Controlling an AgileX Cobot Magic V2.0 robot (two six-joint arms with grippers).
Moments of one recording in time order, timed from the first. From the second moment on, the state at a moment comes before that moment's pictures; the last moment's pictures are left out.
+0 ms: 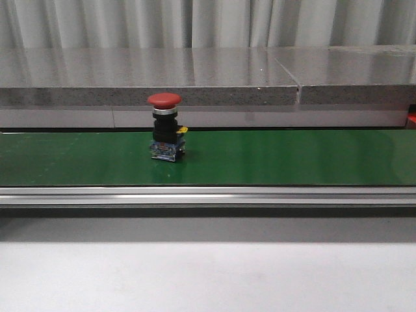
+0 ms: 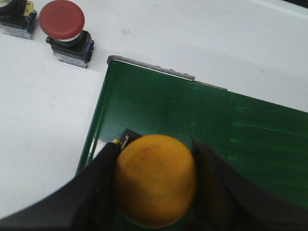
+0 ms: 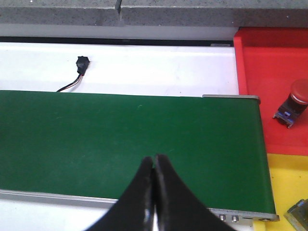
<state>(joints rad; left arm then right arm) 0.11 1.47 -1.03 -0.15 0.58 -0.03 -0.25 0.83 -0.74 0.50 0.64 -0.48</state>
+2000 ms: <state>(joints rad) -0.11 0.60 -0.66 -0.10 0.39 0.06 -0.25 0.83 -0.74 0.50 0.64 -0.48</state>
